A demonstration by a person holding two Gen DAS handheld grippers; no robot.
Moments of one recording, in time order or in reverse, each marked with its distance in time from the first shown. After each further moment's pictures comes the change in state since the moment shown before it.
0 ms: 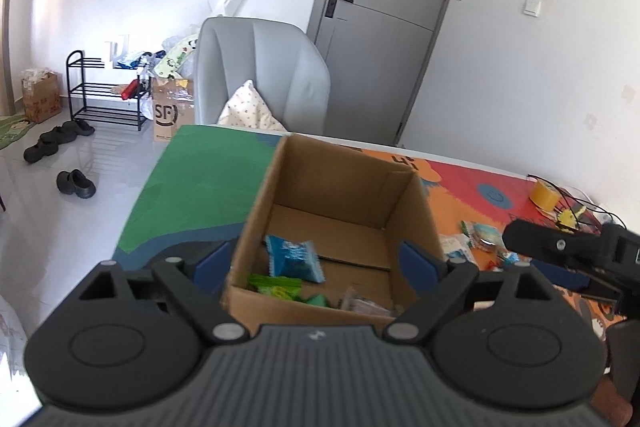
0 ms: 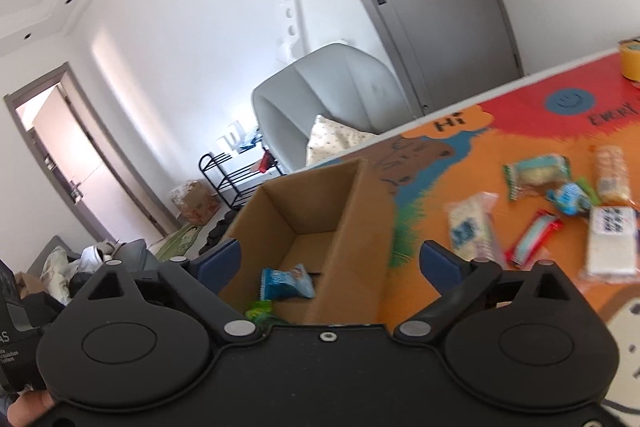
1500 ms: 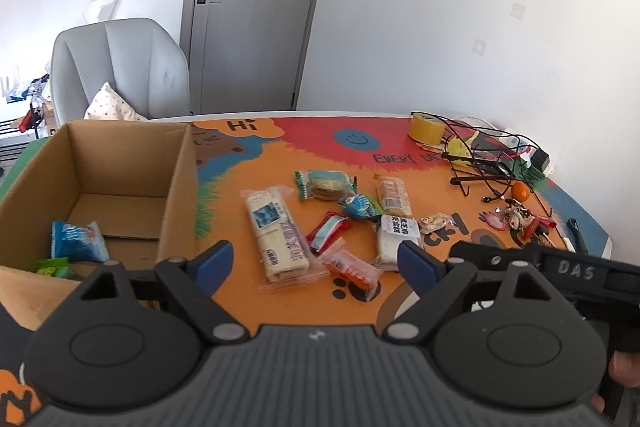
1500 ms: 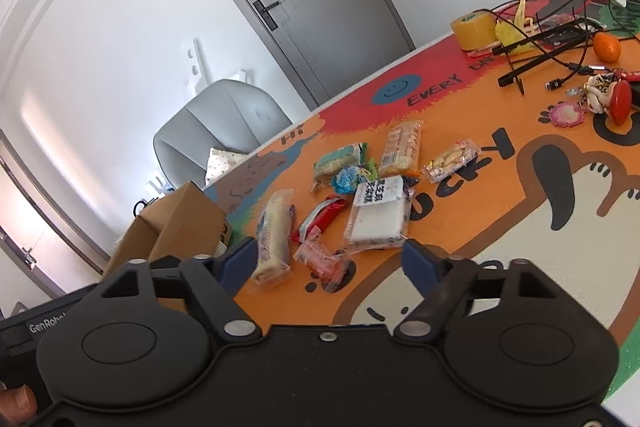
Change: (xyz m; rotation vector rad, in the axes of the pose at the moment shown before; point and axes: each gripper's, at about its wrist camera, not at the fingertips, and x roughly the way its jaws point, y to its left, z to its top) left arm 0.021 -0.153 -0.052 0.221 0.054 -0.240; right arm -0.088 -0.144 -0.028 0.178 -0.063 -0.182
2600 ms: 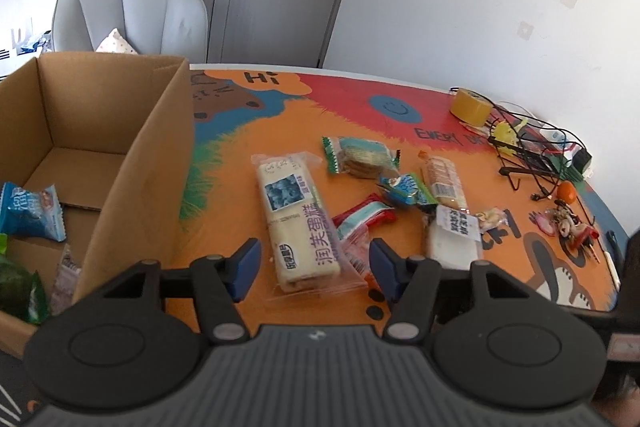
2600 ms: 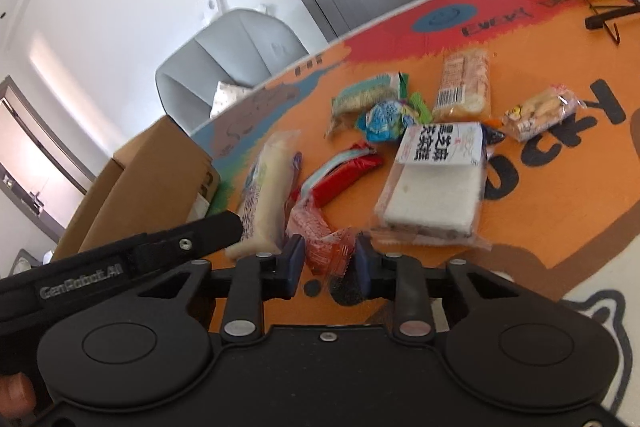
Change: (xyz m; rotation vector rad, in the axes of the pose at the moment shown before) left arm 0.090 0.022 -0.004 -0.103 0.102 0.053; right arm 0.100 0.007 -0.009 -0.077 0.171 0.057
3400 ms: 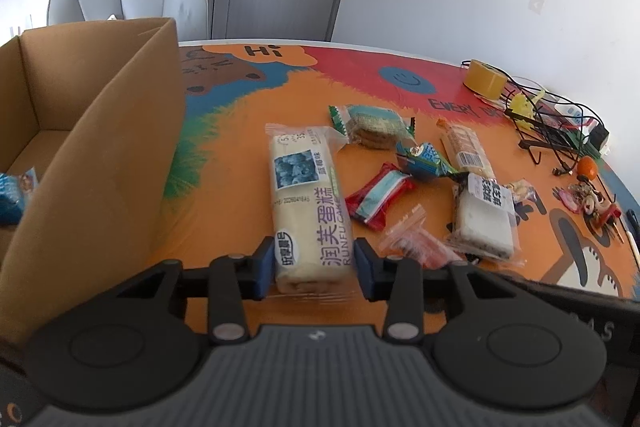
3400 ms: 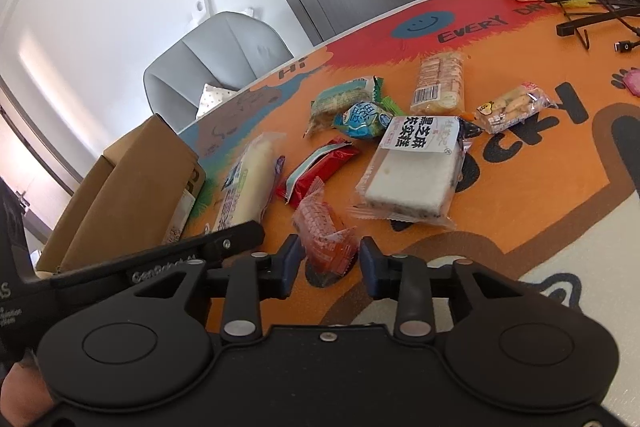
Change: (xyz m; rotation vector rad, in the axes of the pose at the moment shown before) left arm 0.024 0.000 -0.013 0.031 0.050 0.027; right arm -0.017 -0.005 -0.005 -0.004 -0.008 -0.052
